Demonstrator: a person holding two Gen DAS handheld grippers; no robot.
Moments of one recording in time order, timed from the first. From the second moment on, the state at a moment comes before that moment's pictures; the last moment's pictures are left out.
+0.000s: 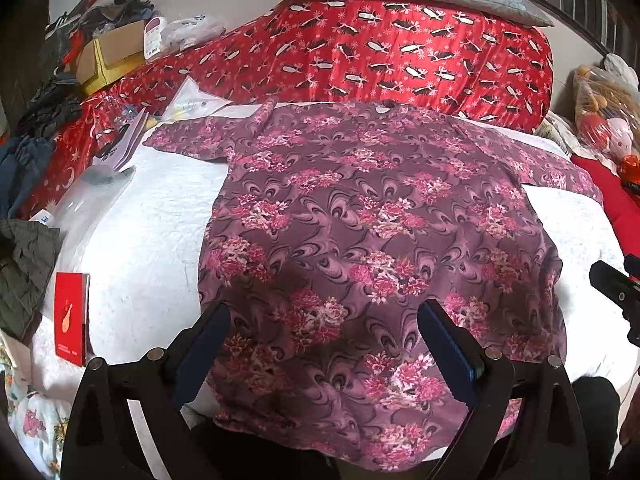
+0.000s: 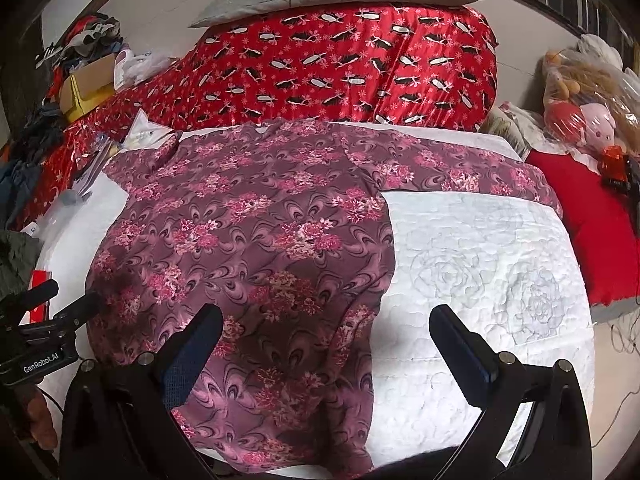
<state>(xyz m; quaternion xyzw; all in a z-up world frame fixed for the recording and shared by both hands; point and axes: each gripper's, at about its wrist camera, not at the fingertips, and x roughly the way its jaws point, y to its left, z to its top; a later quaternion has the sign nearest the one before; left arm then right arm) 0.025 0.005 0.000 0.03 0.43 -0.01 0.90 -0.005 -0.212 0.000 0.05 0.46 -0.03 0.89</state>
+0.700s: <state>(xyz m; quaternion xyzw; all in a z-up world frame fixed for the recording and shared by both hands) 0.036 0.008 -0.007 0.02 0.44 -0.01 0.90 -0.003 -0.211 -0.004 0.05 0.46 -0.03 0.88</state>
